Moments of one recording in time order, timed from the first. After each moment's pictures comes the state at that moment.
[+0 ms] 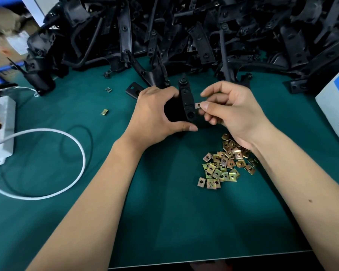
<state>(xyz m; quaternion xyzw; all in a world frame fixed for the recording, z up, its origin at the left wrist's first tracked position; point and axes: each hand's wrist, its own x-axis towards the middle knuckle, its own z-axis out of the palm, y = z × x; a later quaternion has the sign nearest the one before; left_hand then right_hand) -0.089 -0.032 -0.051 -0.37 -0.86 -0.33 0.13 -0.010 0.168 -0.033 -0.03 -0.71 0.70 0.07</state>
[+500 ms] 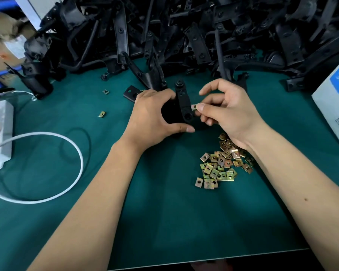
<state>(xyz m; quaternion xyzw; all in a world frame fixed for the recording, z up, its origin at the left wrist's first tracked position) -0.088 -0.030 -0.053 -0.37 -0.86 -0.33 0.13 -0.009 0.166 -0.034 -0.02 -0.73 0.68 0.09</state>
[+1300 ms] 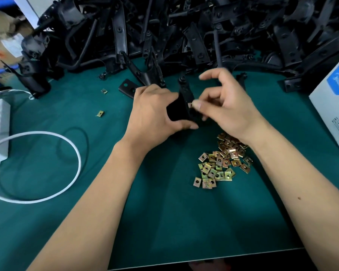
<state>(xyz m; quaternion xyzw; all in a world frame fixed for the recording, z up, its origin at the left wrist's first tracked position) -0.079 -0.022 -0.041 -0.35 -0.89 -0.24 0.17 -0.015 0.175 -0.030 0.05 -0.82 0.56 0.11</state>
